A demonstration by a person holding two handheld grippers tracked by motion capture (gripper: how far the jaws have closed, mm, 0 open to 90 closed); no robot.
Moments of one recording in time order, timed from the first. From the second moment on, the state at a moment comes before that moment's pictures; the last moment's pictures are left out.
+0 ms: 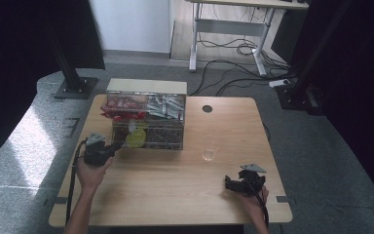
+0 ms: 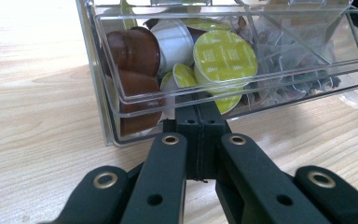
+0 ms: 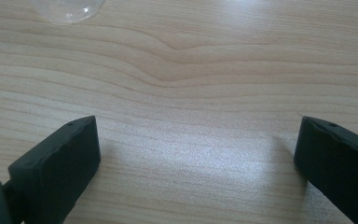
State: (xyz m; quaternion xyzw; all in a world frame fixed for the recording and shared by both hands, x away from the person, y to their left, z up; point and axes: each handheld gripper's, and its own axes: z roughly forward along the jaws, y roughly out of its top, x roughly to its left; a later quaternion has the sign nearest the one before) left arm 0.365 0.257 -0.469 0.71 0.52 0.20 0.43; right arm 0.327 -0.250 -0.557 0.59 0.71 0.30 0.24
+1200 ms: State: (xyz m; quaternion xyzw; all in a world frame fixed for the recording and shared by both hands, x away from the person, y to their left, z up) left arm 0.383 0.264 -0.433 0.70 0.51 0.21 0.45; right arm 0.327 -0.250 -0.556 0.59 0.71 0.30 0.24
